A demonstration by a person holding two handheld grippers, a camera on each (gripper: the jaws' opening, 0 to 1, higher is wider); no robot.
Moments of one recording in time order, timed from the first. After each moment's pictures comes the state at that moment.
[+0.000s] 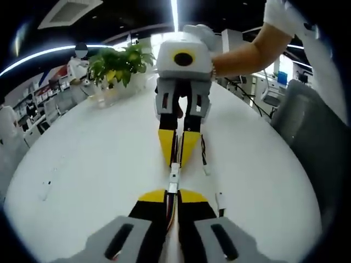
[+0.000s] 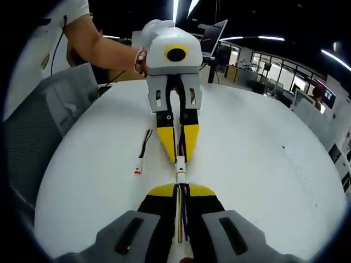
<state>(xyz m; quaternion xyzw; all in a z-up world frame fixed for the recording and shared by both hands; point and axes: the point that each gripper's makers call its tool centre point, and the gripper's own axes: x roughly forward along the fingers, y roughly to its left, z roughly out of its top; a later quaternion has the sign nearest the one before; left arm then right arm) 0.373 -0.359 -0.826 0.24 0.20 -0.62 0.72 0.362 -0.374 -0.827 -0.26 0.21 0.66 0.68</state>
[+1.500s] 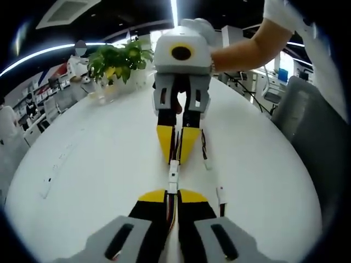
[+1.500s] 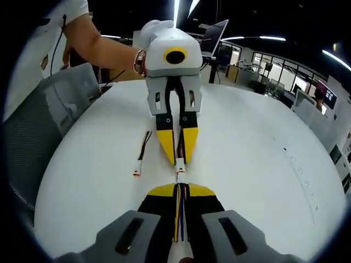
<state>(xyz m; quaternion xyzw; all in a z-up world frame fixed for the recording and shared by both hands) 0.371 -0.355 -0.831 0.25 0.20 -0.62 0.72 0.366 -0.371 -0.829 -0.27 0.20 0.66 0.67</state>
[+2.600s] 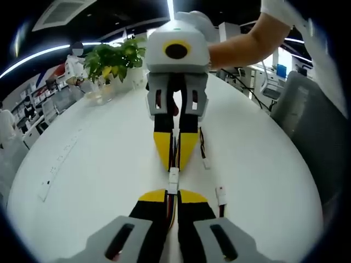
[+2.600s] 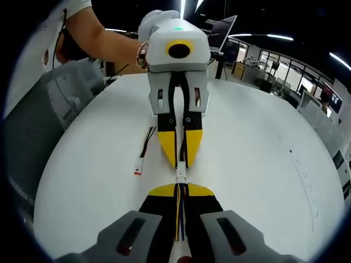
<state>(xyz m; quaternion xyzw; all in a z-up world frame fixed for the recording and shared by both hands) 0.372 -0.358 -0.833 0.26 0.21 -0.62 0.71 0.362 -0.364 -0.836 -0.29 0.21 0.67 0.65</state>
